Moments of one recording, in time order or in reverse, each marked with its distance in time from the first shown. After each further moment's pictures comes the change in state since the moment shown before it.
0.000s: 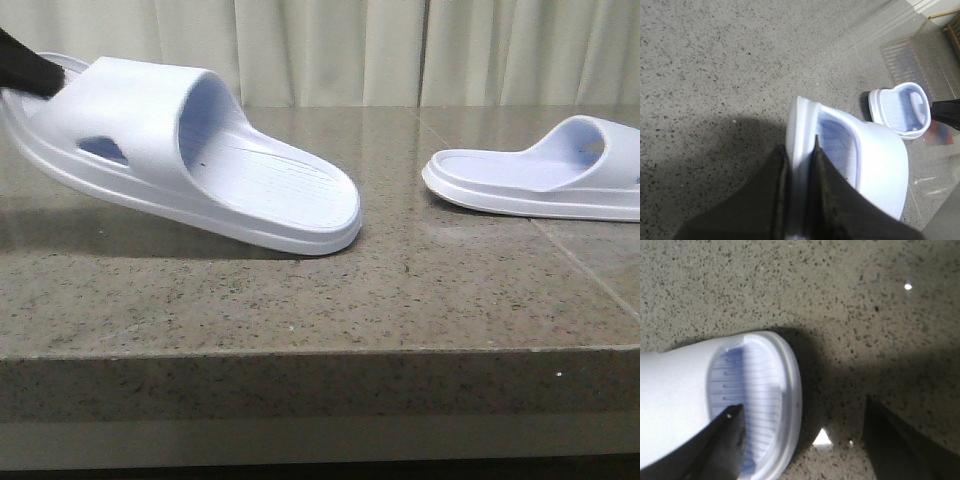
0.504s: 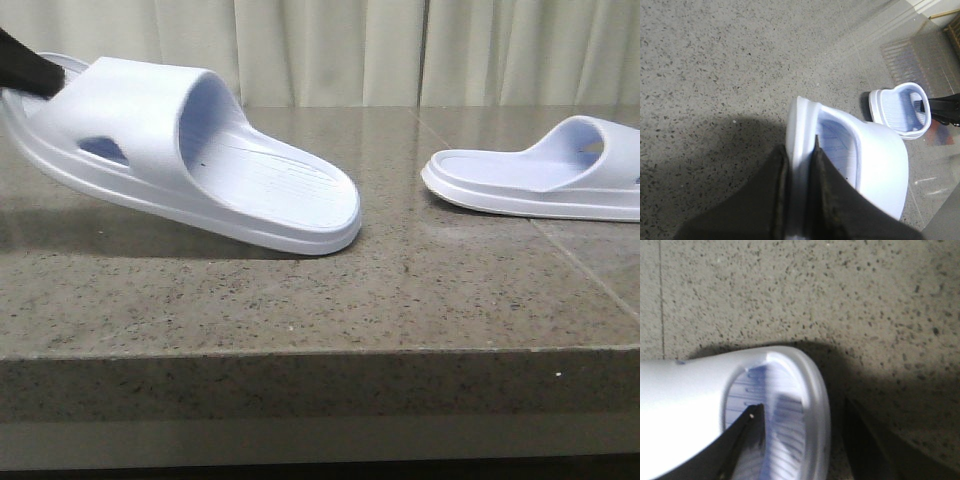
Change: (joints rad) left arm 0.000 0.000 0.000 0.000 -0.002 0.000; right arm -0.002 0.106 -0.024 0.163 0.062 -0.139
